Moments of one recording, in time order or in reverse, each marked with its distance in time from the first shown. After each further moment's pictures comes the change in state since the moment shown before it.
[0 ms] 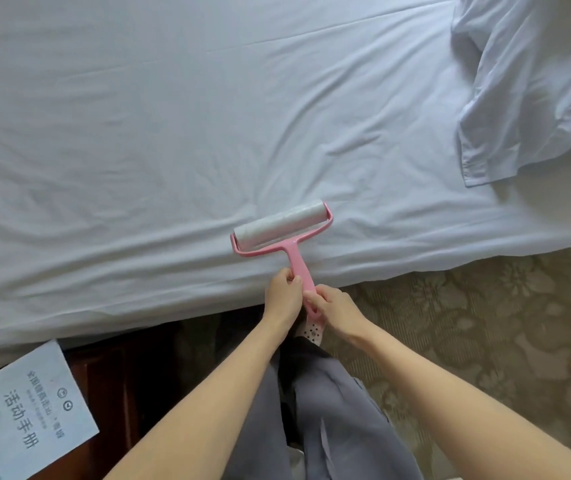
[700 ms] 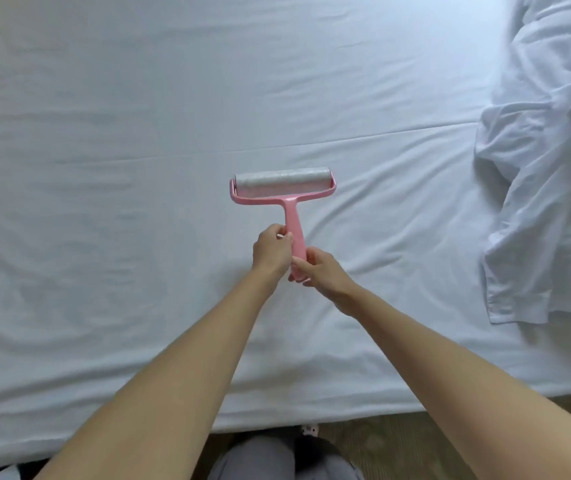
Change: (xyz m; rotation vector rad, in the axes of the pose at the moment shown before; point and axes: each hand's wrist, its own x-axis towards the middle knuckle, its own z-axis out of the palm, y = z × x) left_hand 0.167 0.213 -0.088 -0.042 0.172 0.164; right_hand 0.183 -0.189 -0.095 0.123 -0.014 -0.109
